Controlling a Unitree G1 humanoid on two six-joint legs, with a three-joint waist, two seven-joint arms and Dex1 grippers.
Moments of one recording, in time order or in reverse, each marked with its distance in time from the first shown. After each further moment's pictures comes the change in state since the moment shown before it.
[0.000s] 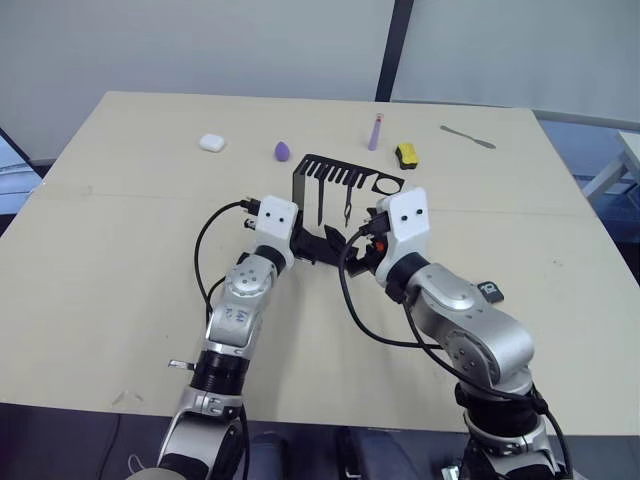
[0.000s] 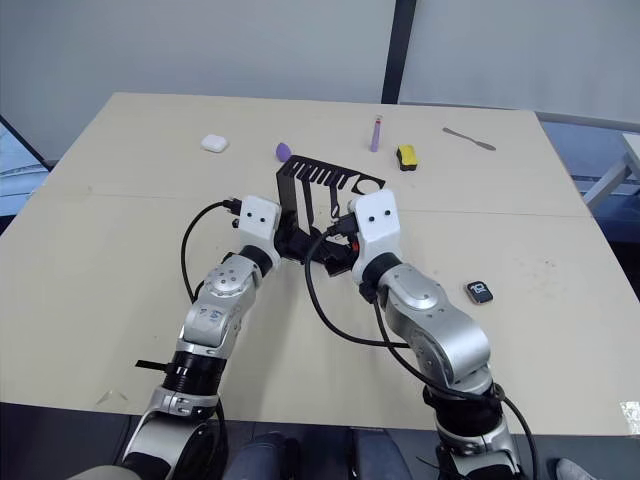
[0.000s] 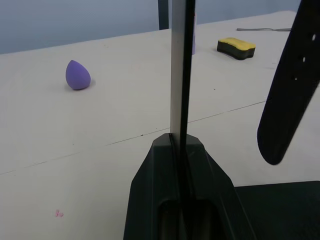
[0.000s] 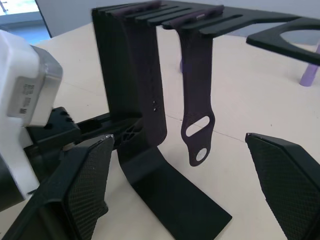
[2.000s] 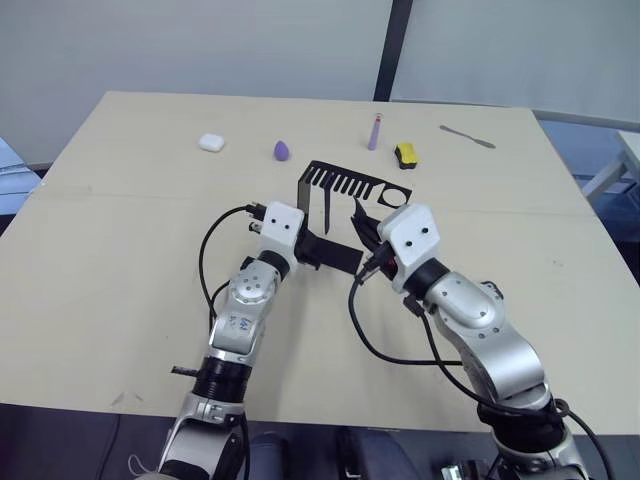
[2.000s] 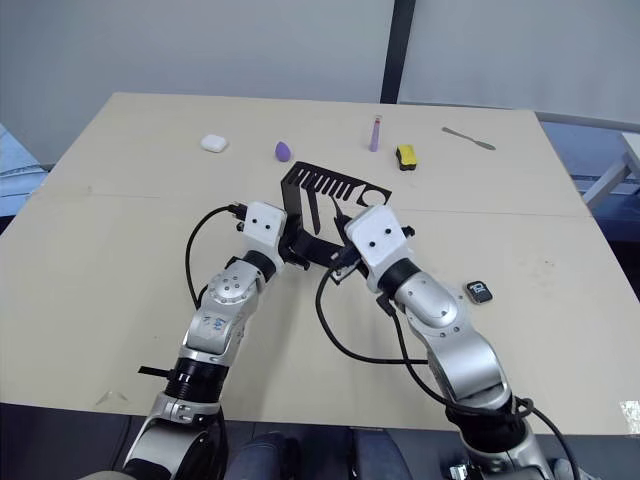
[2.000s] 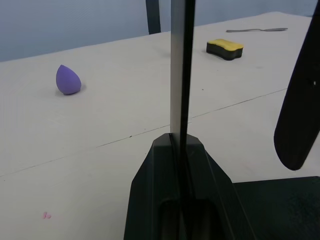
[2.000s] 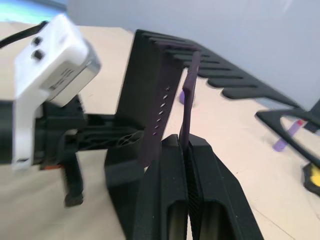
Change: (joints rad) left arm 0.021 -0.002 -0.019 -0.005 0.027 -0.038 -0.026; right arm 0.149 -0.205 0.041 -0.099 -0.208 -0.277 0.293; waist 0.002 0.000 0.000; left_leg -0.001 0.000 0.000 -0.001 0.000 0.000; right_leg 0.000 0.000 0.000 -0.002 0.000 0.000
